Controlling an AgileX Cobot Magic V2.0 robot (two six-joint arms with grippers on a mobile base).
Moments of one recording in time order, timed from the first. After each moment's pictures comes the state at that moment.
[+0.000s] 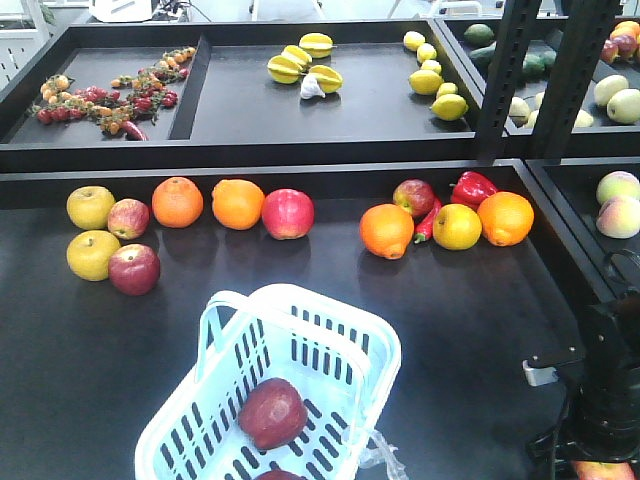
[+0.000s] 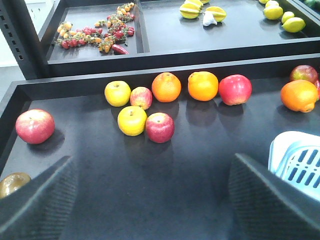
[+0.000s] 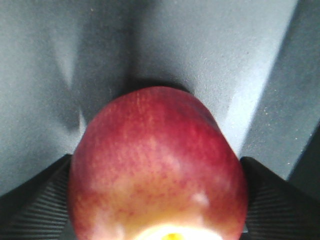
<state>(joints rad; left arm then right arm) -0.62 0.46 -0.91 0.61 1.12 -0.55 -0.01 1.95 -0.80 -0.22 0.74 0.02</state>
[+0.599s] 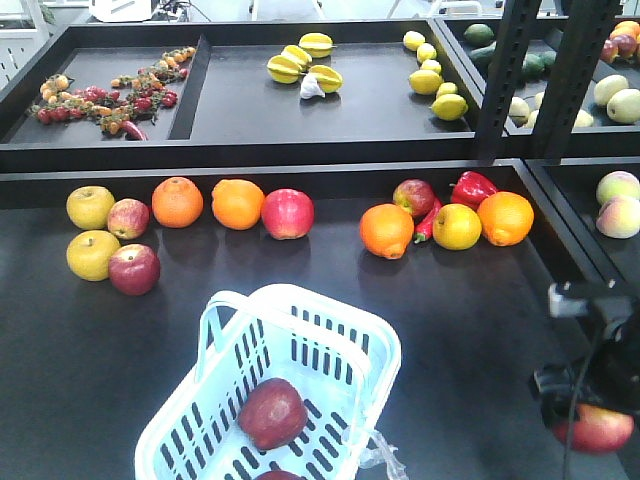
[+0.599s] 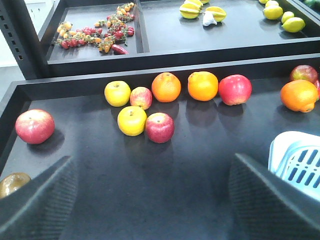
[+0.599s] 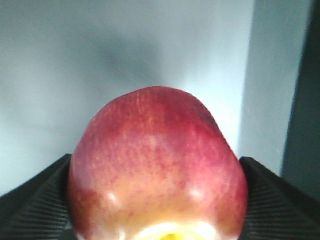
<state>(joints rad) -0.62 0.46 -0.91 0.61 1.12 -0.55 -0.01 1.53 -0.79 0.01 0.80 -0.06</state>
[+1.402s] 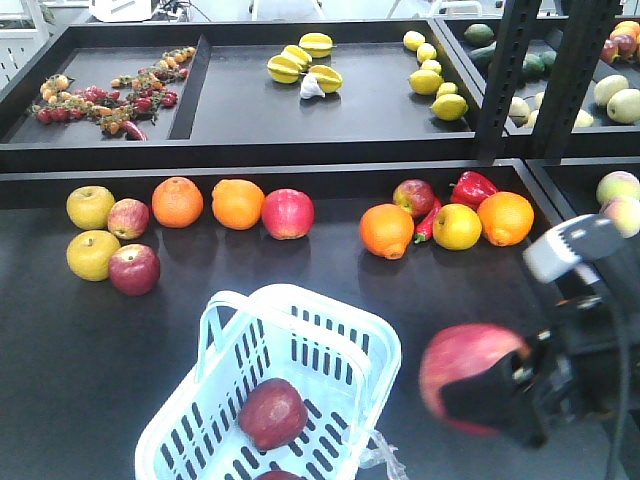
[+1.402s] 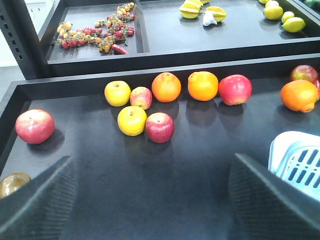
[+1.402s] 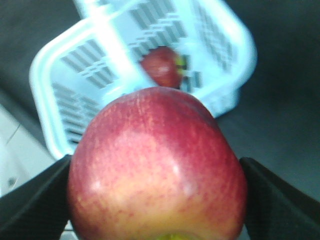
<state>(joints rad) -0.62 0.46 -0.91 0.61 1.12 -0.55 0.14 1.07 -0.78 0.74 1.02 -0.74</state>
